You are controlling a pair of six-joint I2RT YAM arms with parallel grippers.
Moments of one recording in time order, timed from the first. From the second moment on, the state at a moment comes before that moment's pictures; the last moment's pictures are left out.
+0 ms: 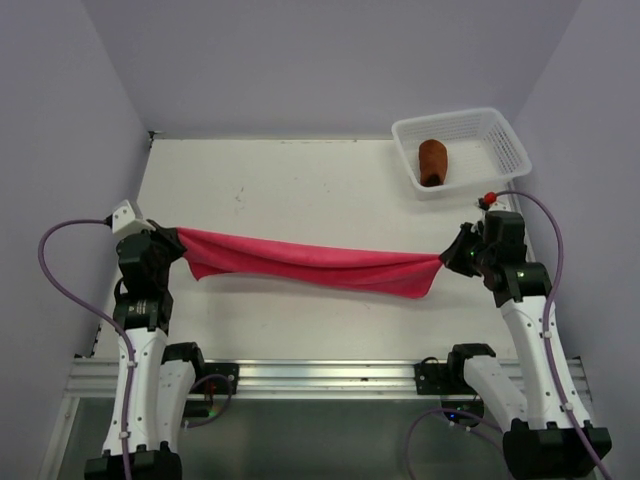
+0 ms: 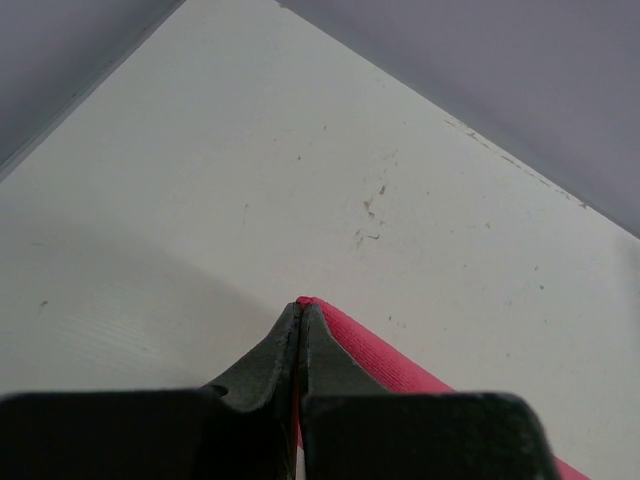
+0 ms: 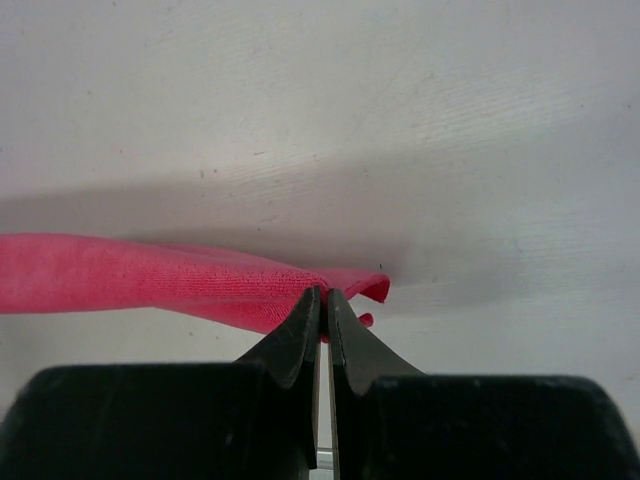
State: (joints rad) left arm 0.15 0.61 0.57 -0.24 -0.08 -0.46; right arm 0.03 0.83 0.90 -0.83 -0.11 0.41
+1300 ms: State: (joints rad) left arm 0.16 1.09 0.57 -0.07 -0.10 -0.47; right arm 0.03 1.32 0.92 -0.66 -0.12 0.44
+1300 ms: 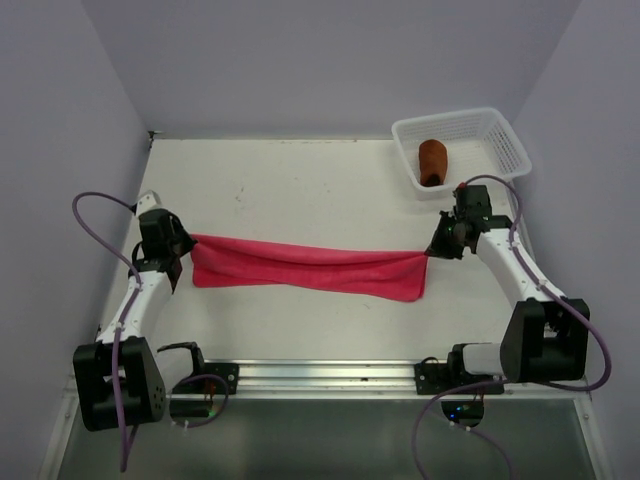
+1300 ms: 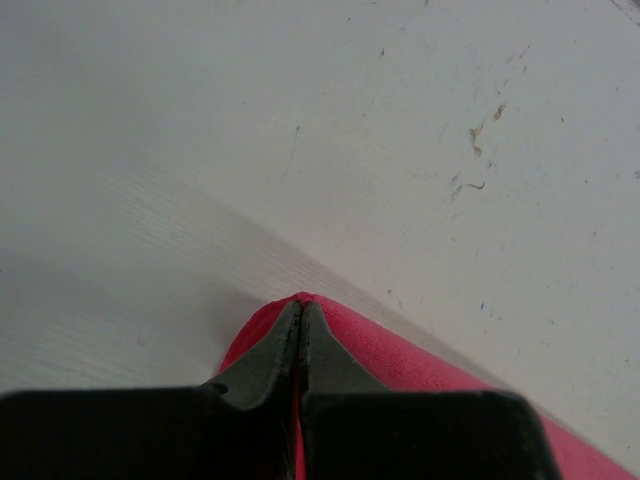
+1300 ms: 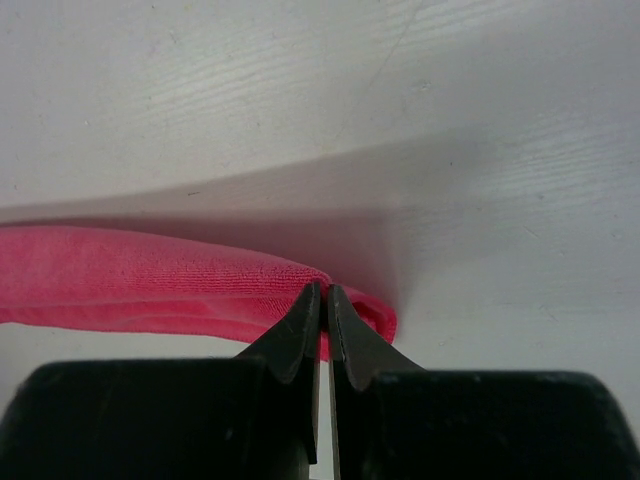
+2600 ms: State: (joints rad) left arm 0.16 1.46 0.73 -0.01 -0.12 -0.45; right arm 0.02 1.73 1.17 -0.60 -0.12 0.41
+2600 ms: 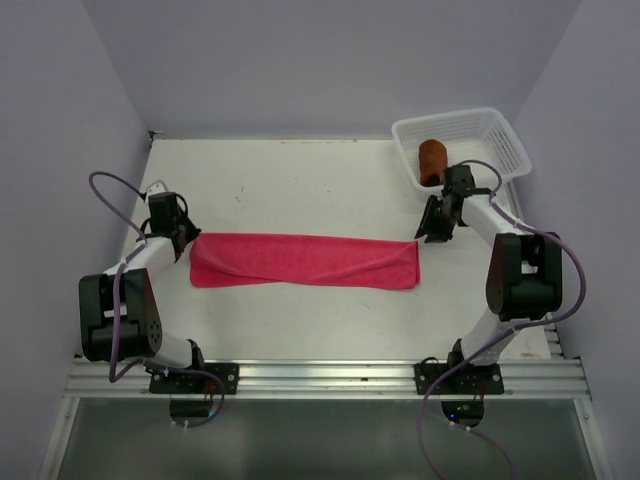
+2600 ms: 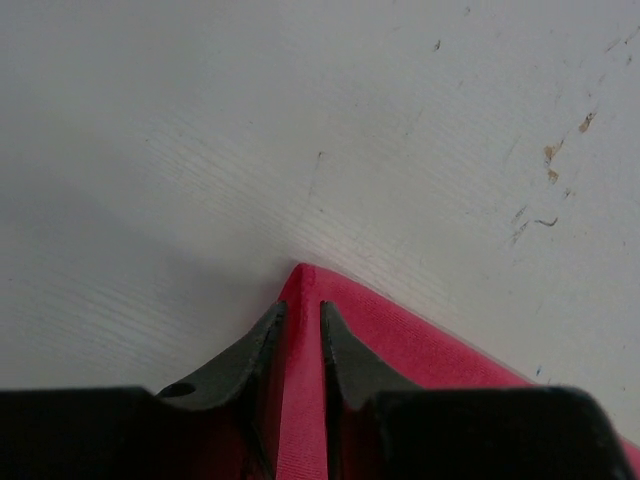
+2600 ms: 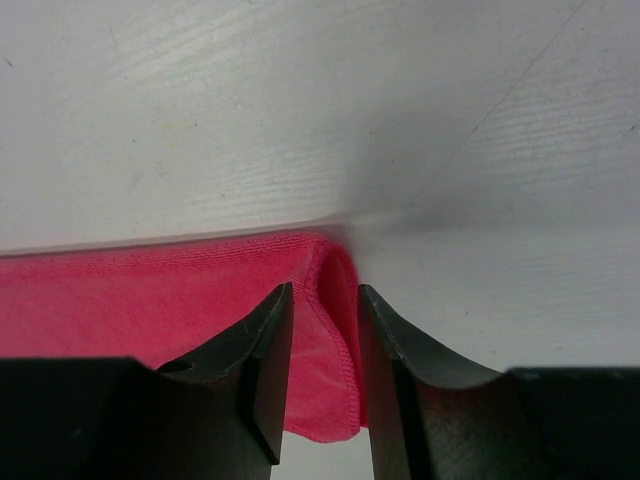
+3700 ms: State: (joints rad) left arm 0.16 1.38 0.69 -0.19 -0.16 -0.41; right arm 0.08 1.47 0.85 -0.55 -0.17 0.41
